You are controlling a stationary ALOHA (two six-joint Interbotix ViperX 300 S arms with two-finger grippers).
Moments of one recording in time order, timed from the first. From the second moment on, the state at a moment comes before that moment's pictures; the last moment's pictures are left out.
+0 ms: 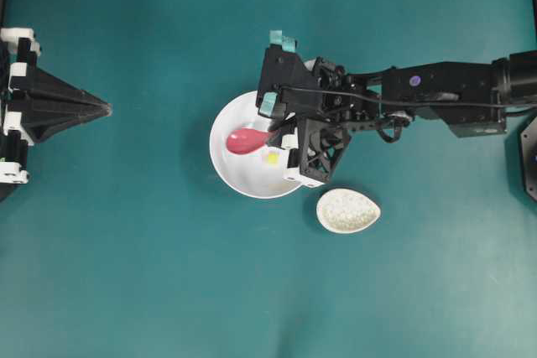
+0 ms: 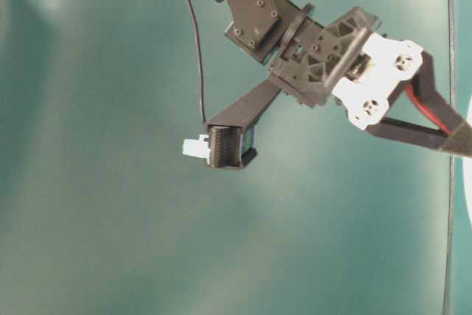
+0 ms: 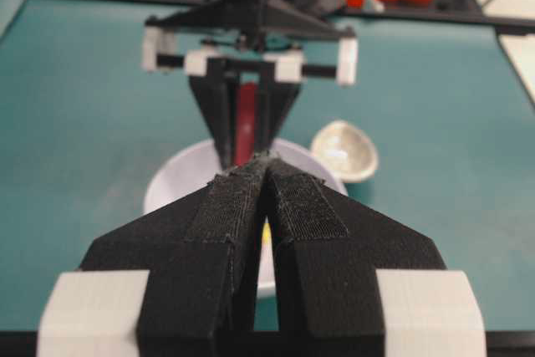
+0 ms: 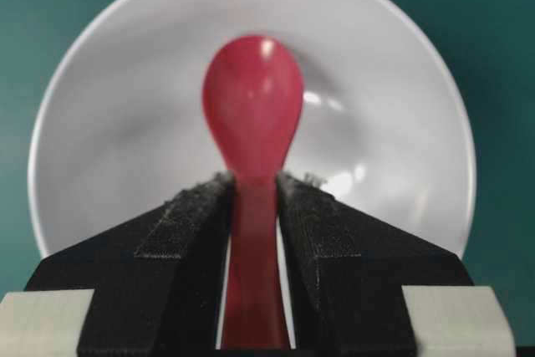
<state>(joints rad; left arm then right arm) 0.02 -0.96 1.18 0.01 -0.17 -0.04 -0.07 0.07 0.46 0.06 0.29 0.11</state>
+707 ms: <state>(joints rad) 0.02 -0.96 1.18 0.01 -0.17 -0.04 -0.07 -0.12 0.52 0.07 0.48 0.23</state>
